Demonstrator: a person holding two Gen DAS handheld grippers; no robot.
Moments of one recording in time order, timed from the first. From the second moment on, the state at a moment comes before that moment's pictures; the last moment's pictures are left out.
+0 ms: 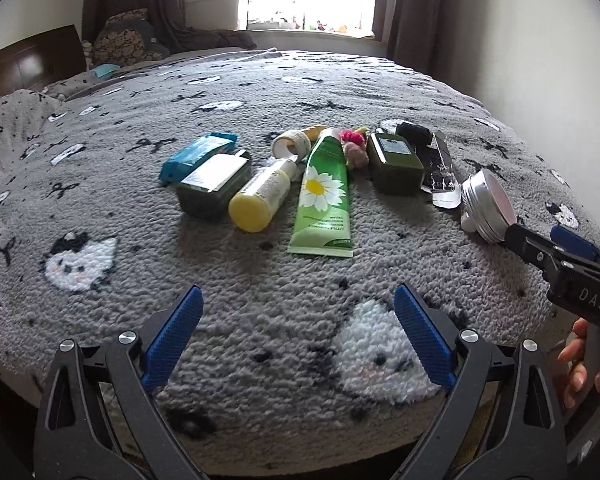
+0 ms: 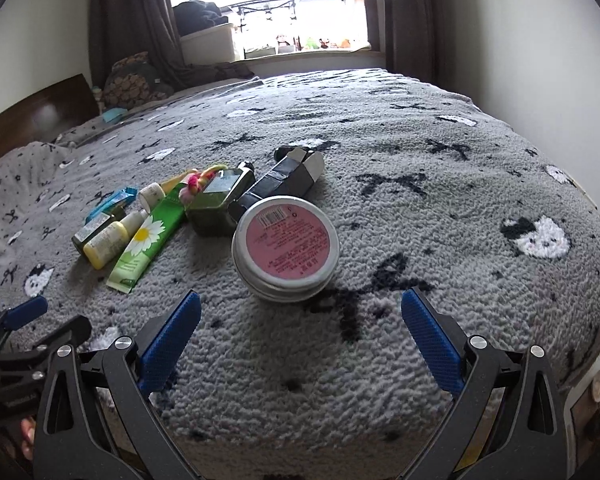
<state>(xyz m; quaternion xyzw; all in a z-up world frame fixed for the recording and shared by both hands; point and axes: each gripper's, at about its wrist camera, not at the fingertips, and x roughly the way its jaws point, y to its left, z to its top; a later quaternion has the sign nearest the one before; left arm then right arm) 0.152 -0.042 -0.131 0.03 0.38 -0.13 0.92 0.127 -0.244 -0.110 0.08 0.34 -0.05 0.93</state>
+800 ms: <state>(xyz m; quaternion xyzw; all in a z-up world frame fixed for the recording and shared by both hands) 0.283 -0.088 -0.153 0.06 0.42 -0.18 0.89 0.192 -0.263 -0.129 0.10 0.36 0.00 0.93</state>
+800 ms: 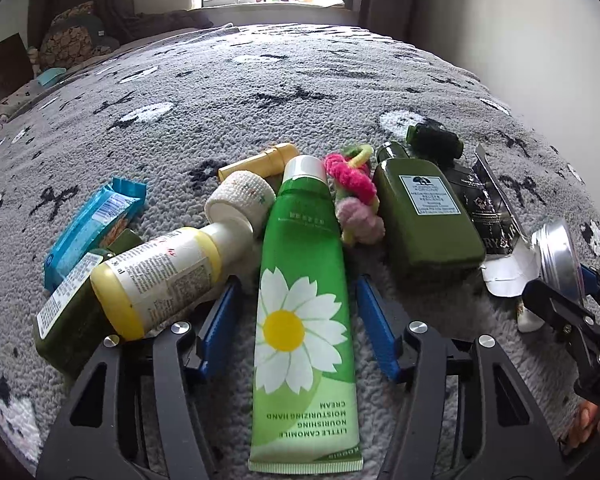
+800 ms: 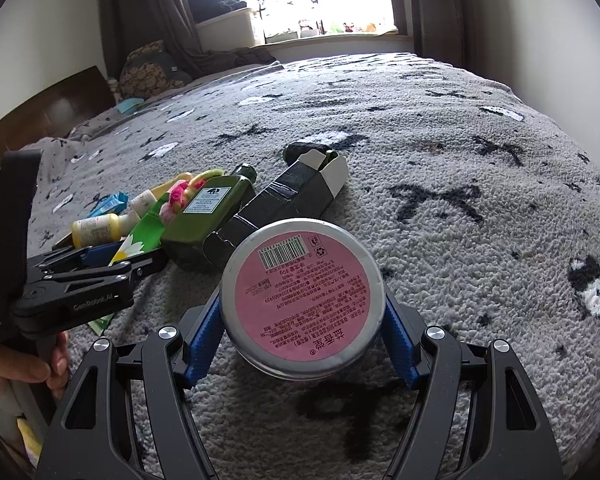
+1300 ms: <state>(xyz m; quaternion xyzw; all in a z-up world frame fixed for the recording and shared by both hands) 0.208 -0.065 -0.150 0.08 0.42 -0.19 0.88 0.149 -0.241 -0.112 0.05 0.36 0.00 0.93</state>
